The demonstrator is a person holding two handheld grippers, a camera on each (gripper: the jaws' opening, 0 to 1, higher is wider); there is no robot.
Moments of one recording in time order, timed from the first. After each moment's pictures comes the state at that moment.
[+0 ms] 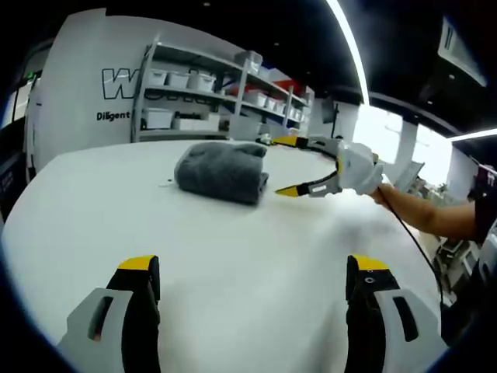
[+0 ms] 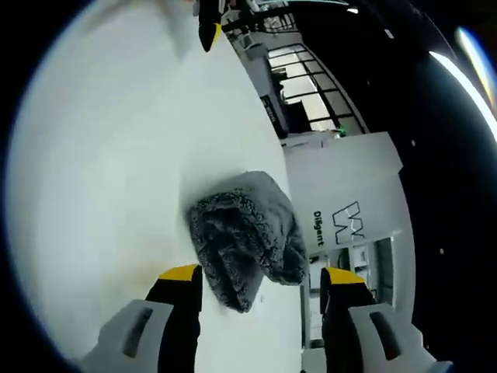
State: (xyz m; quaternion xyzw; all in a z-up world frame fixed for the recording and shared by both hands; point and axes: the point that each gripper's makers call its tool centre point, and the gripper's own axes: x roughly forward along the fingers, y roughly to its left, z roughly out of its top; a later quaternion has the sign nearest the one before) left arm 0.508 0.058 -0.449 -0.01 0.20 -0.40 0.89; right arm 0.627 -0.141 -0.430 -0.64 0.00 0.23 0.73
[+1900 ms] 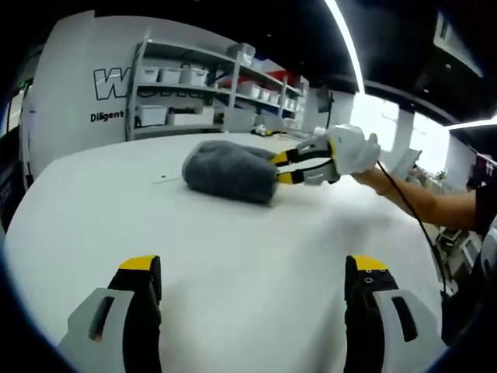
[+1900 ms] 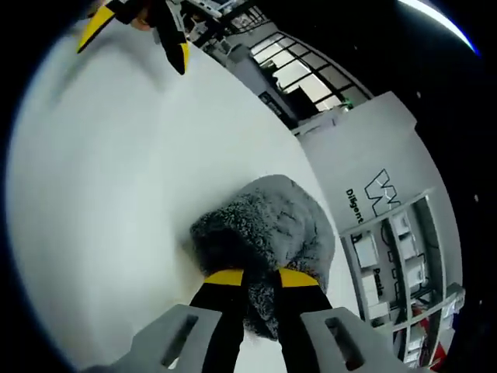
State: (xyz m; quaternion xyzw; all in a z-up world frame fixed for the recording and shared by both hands) left arm 0.495 0.050 -0.454 0.02 0.21 -0.41 0.89; right arm 0.594 -0.131 -0.452 -0.52 0.10 0.28 0.80
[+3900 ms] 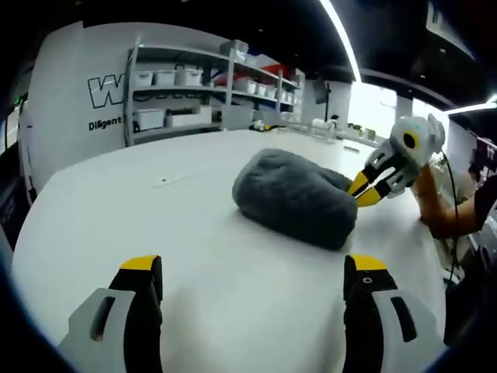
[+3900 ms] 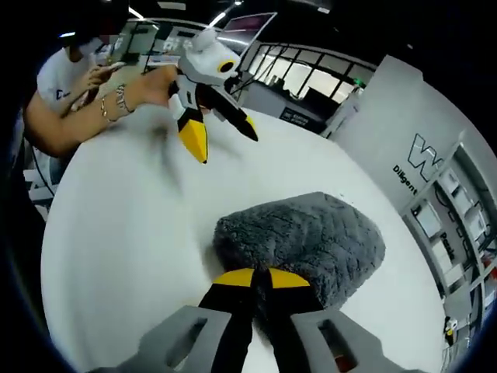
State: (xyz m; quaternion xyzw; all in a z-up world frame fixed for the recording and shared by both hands) left arm 0.494 0.055 -0.451 0.06 0.21 -0.41 0.89; right arm 0.435 -0.105 -0.451 -0.35 0.19 0.42 0.82
